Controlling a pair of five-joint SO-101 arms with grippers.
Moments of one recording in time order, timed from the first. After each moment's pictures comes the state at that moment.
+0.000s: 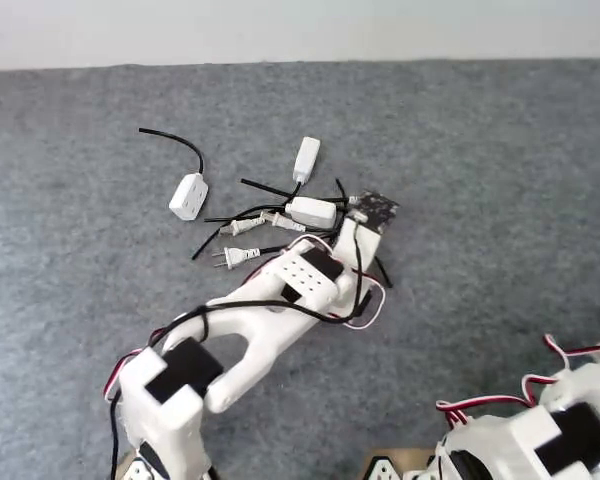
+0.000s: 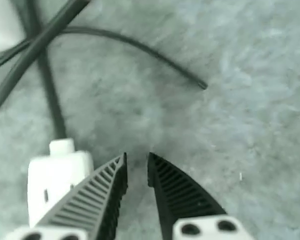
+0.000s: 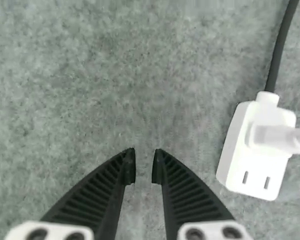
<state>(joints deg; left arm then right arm) 36.8 16.3 20.5 50.0 15.8 59.7 -0.9 37.8 35.3 5.6</state>
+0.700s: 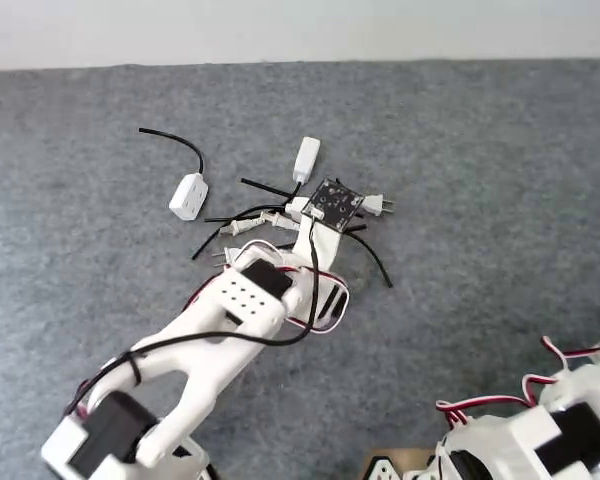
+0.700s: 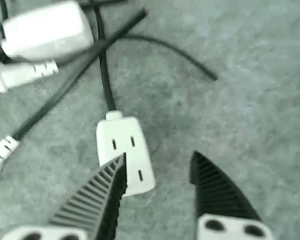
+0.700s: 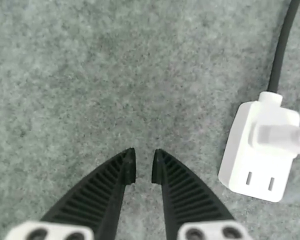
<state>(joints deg) 32.5 -5.3 37.8 47.5 10.9 59.7 -0.9 39.7 32.9 5.6</state>
